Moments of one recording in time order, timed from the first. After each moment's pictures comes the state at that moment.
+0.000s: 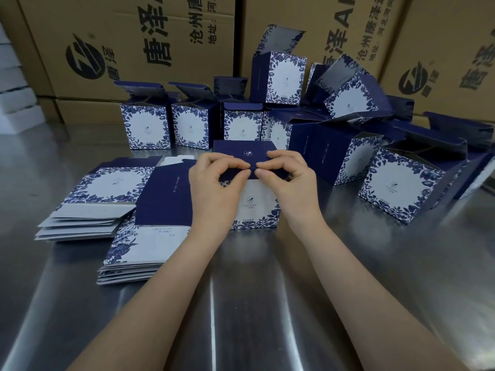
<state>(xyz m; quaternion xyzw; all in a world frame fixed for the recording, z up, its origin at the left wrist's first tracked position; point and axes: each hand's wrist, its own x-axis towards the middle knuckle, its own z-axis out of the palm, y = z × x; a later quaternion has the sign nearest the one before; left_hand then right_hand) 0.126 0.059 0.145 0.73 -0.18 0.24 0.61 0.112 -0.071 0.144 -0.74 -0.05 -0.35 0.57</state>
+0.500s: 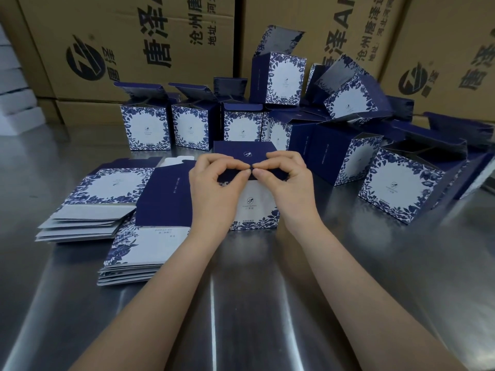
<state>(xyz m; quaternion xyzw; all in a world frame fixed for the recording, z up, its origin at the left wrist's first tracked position) 0.125 0.059 0.146 0.72 -0.17 0.23 0.63 0.110 -0.067 0.147 -0.75 -0.04 -0.35 0.57</state>
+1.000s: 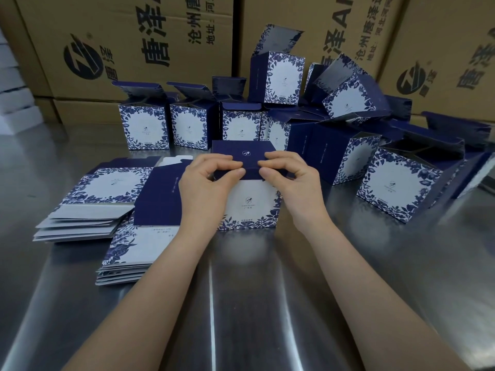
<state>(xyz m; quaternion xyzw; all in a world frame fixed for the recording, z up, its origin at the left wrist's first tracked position) 0.133 0.070 0.146 0.70 -0.17 0.21 0.66 0.114 -0.085 0.142 -0.73 -0.08 -0.33 0.59</state>
